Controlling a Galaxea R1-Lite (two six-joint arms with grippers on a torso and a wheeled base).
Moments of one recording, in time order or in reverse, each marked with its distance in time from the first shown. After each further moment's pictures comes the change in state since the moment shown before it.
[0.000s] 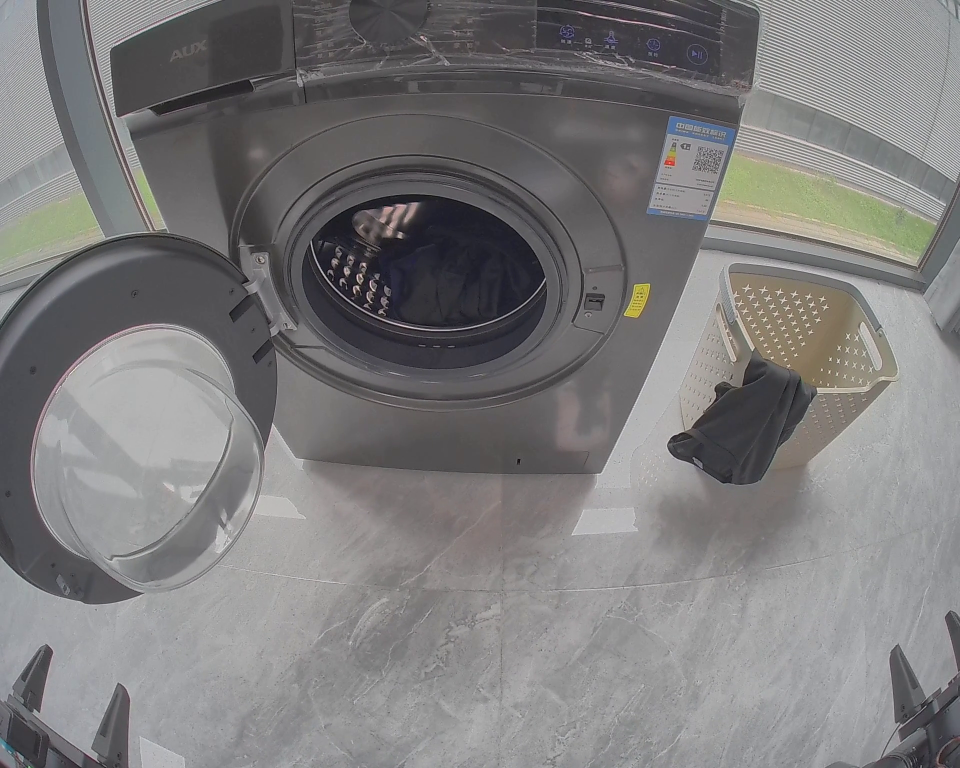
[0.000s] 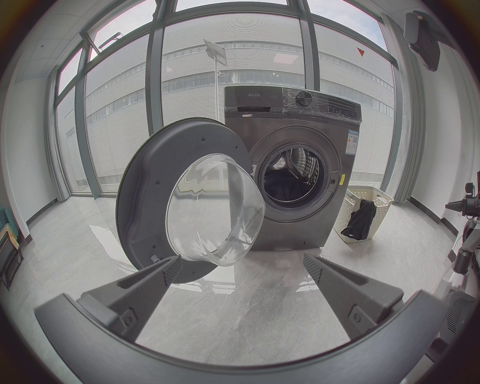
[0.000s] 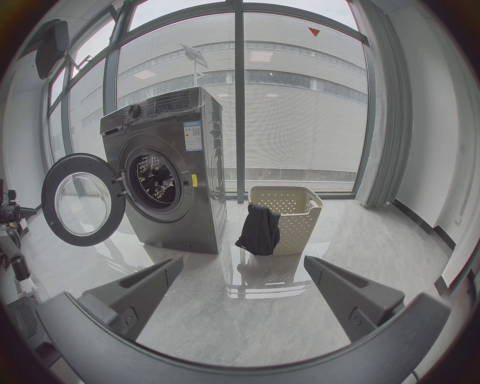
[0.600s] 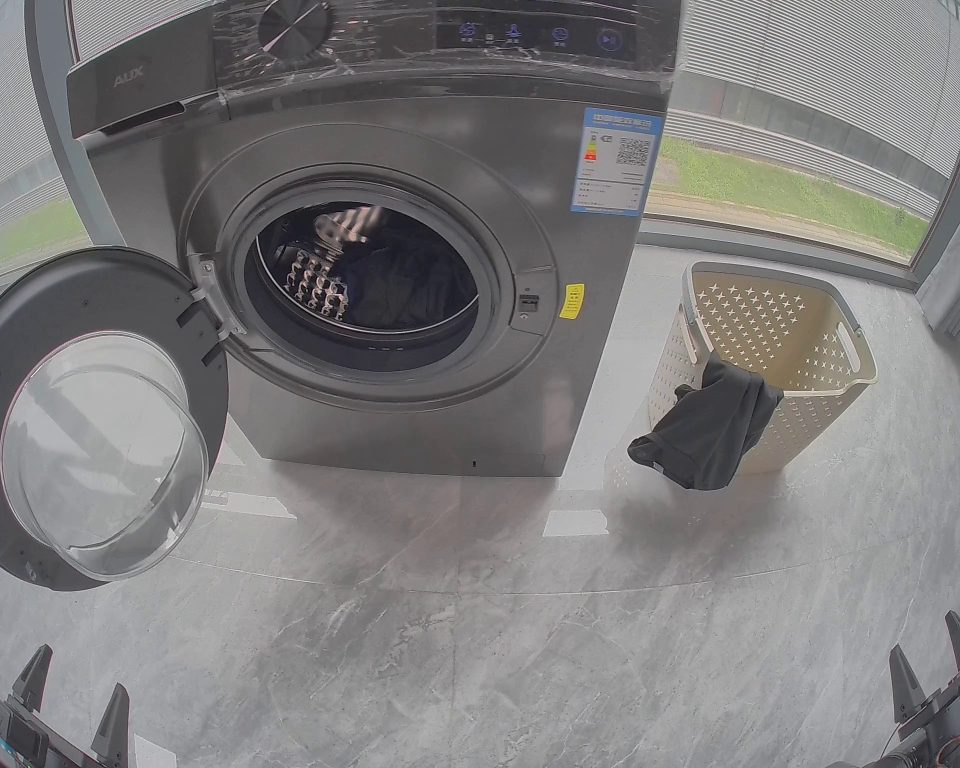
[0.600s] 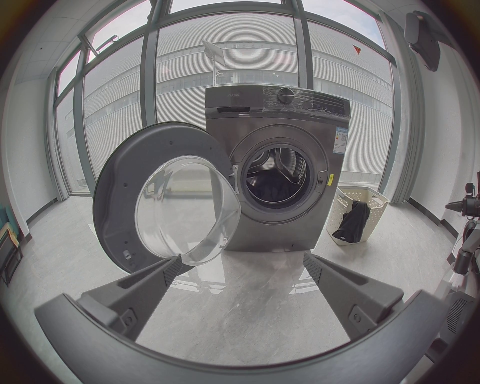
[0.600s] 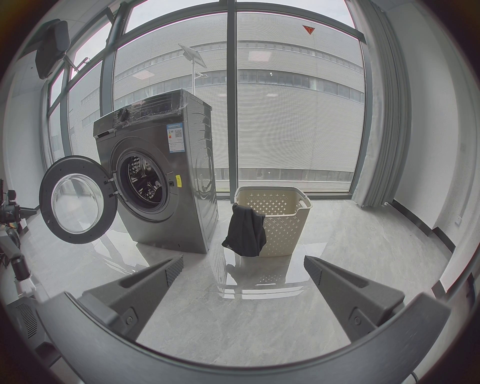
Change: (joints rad) left arm 0.000 0.000 0.000 0.000 0.003 -0.002; right arm -0.001 0.000 0.000 -0.001 0.000 0.000
